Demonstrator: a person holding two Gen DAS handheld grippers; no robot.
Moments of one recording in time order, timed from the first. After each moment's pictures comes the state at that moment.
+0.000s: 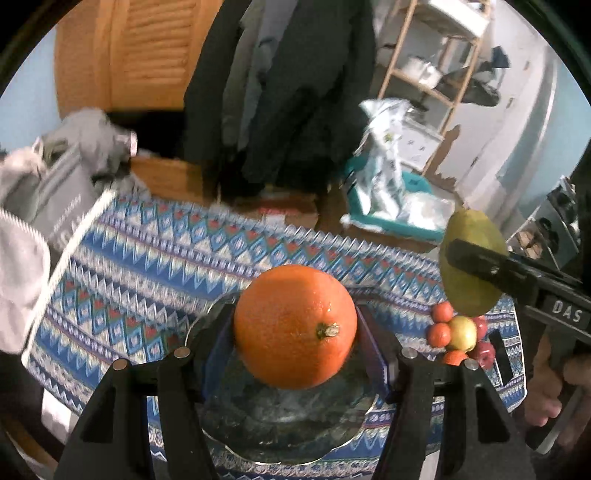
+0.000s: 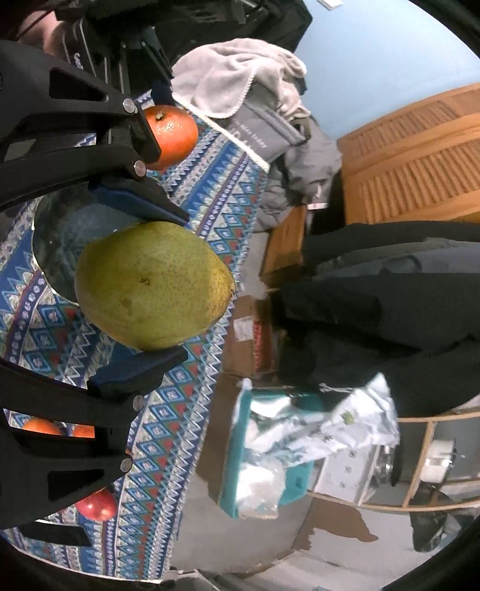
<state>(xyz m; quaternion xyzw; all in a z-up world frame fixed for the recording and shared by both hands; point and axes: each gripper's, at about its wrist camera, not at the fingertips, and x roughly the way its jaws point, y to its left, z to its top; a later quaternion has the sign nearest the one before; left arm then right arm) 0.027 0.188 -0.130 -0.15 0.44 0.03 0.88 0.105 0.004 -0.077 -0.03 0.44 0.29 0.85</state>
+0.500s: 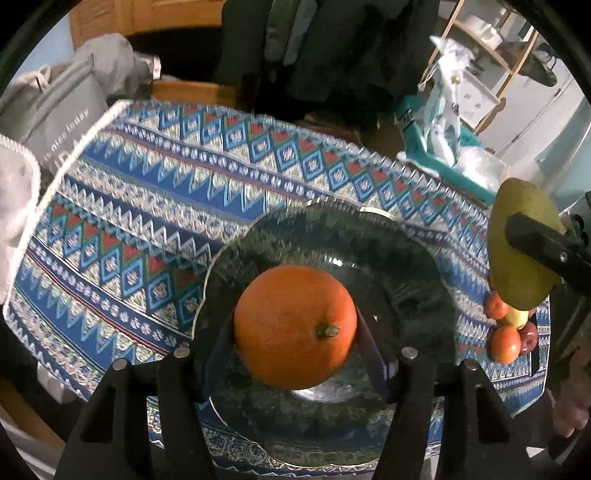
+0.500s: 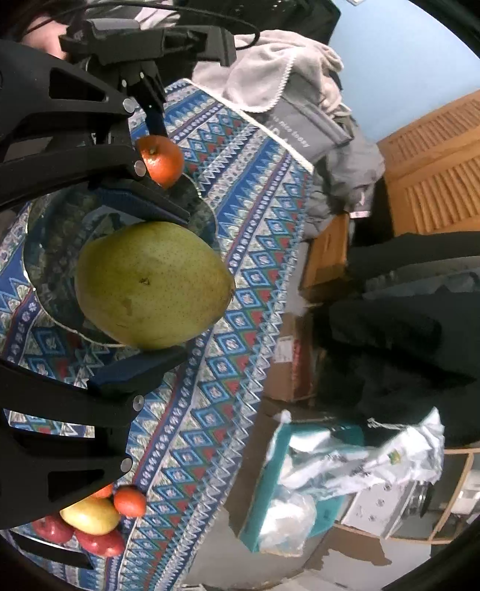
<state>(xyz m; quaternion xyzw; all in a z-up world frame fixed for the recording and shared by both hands) 0.034 0.215 -0.232 -0.18 0.54 0.07 0.82 0.110 0.047 -0.145 -0.05 0.50 0.31 0.81</state>
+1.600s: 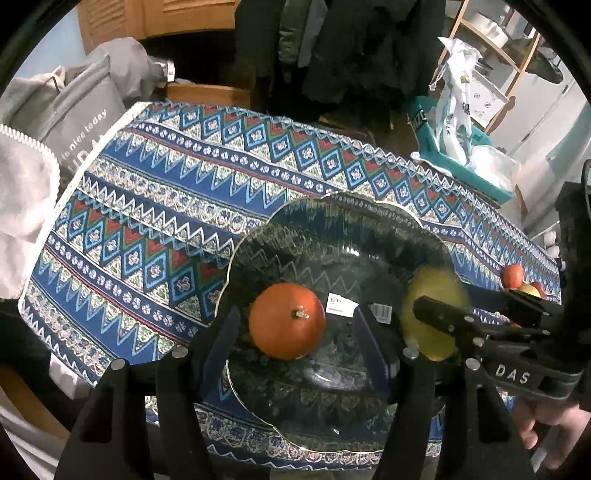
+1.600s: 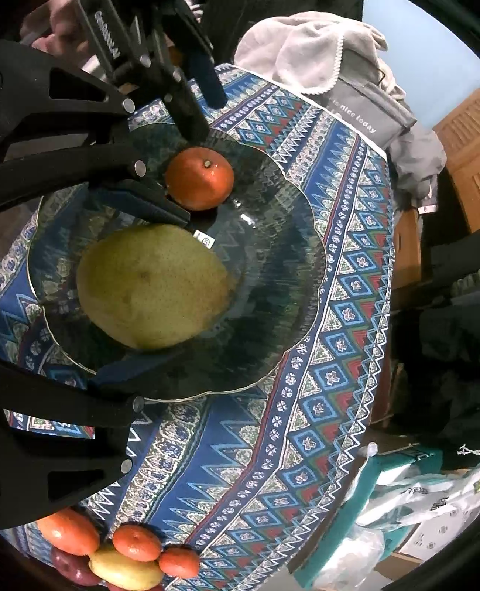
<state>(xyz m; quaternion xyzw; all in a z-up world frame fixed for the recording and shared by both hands) 0.019 0.218 -0.222 -0.16 0.53 0.10 0.82 0.097 0.068 -0.233 -0.06 0.59 0.31 0.74</state>
